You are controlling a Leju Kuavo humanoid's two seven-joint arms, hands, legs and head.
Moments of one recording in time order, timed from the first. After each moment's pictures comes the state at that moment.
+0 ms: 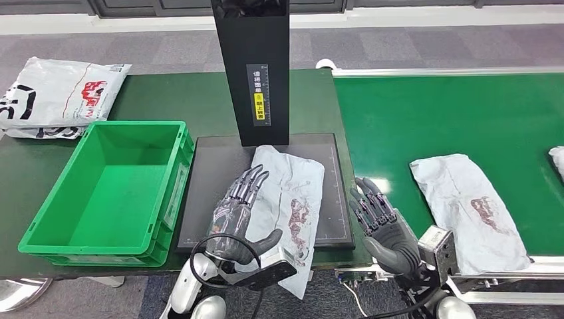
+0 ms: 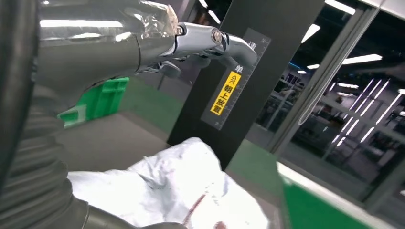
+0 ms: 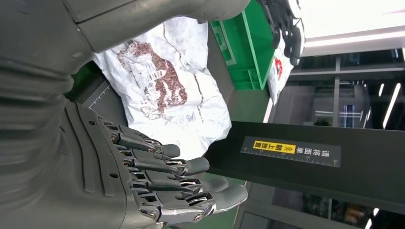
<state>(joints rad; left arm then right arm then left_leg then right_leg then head) -0.04 -0.23 -0.24 -1.49 -1.09 0.27 -0.26 0.11 0.13 0.02 -1.64 -0.08 0.46 -0.34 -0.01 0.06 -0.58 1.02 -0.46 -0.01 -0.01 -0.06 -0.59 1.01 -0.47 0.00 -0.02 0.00</state>
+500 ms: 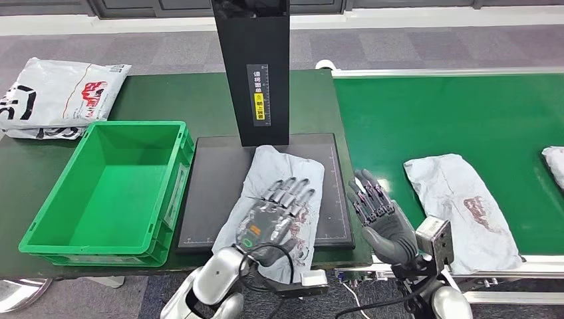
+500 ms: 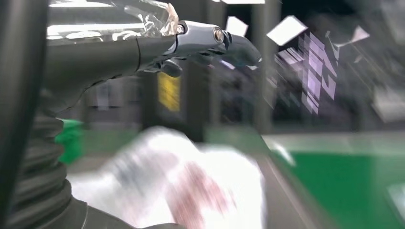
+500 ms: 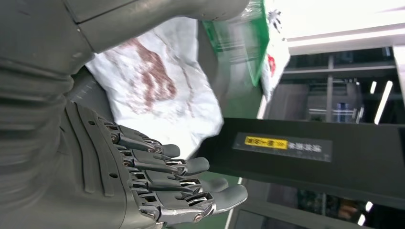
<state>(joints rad) -0.20 -0.21 -0.40 -1.33 -1.42 0.10 -0.21 0.03 0.15 0.02 -1.58 -0.08 0.46 -0.33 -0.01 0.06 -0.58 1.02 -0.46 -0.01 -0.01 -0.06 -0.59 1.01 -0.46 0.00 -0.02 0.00</state>
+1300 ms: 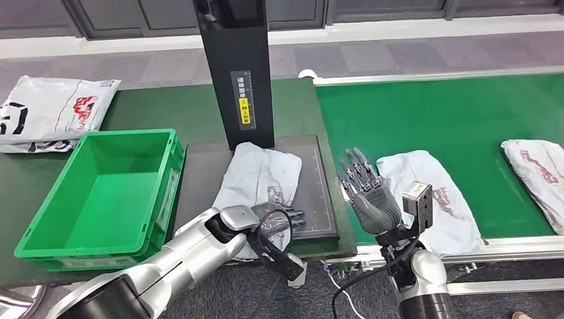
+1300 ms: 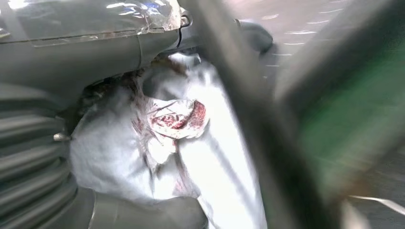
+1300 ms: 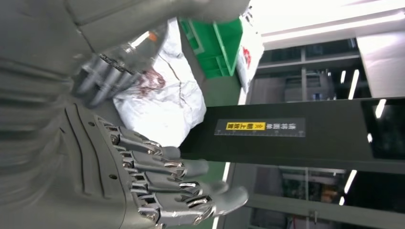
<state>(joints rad) -0.77 -0.13 -0.66 -0.48 -1.21 -0.36 -0.32 -0.17 0.16 0.05 -1.29 -0.13 0.44 -0.40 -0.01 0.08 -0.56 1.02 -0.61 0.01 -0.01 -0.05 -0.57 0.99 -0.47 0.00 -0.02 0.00</state>
